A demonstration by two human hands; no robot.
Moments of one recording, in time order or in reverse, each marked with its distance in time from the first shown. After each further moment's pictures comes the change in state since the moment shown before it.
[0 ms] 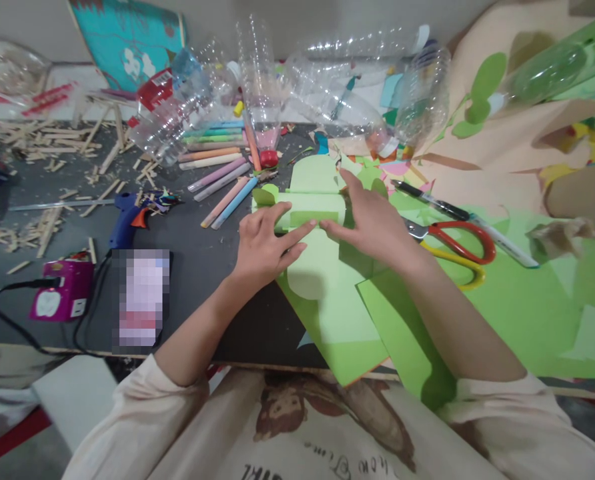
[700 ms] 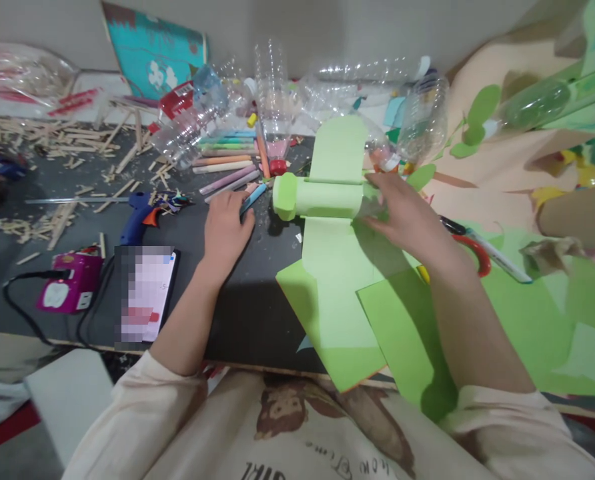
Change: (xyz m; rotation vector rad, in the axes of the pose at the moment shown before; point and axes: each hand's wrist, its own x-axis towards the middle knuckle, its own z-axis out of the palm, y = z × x) left_hand 0.009 -0.057 -0.006 -0.015 -0.078 -0.520; right_hand 0.002 0.041 -0.022 -0.061 0.128 -0.151
